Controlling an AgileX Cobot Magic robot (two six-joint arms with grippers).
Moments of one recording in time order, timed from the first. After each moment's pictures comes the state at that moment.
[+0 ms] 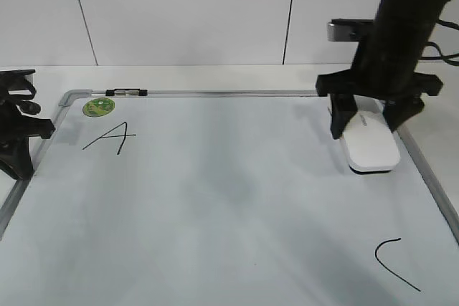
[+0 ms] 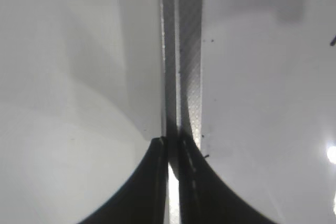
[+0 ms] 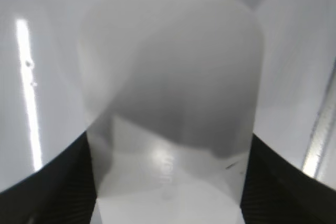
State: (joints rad) left arm -0.03 1.98 -1.29 -0.11 0.96 0.04; right arm 0.27 1.92 -1.57 0.04 1.22 0.20
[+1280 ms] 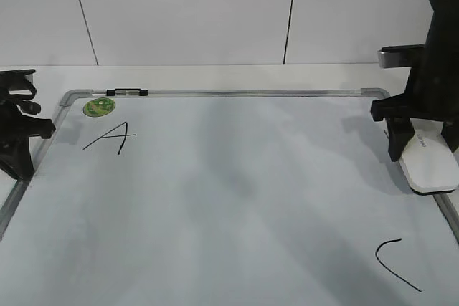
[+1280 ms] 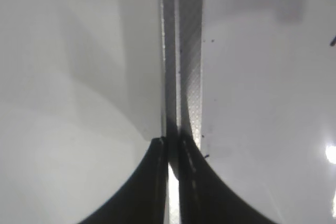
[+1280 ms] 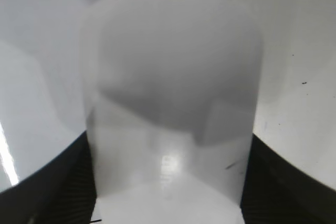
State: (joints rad) left arm -0.03 1.98 -1.29 -0.11 0.96 0.04; right arm 0.13 1.91 -1.44 -0.10 1.22 0.18
